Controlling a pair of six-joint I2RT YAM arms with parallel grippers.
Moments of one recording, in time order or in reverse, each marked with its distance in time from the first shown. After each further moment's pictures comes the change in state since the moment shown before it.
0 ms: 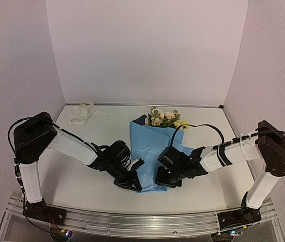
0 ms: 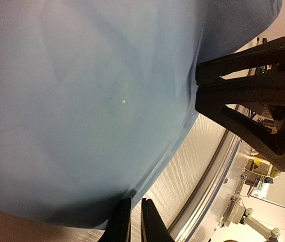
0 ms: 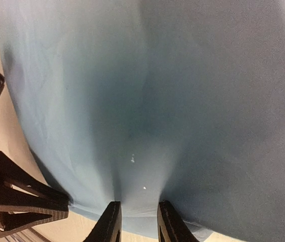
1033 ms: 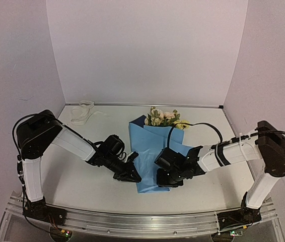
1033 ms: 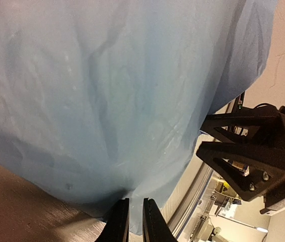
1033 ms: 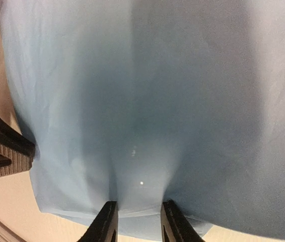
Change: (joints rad) left arm 0.118 0.054 -0.015 0.166 0.090 -0.141; right arm 0.033 0.015 0.052 -0.122 0.083 -0.081
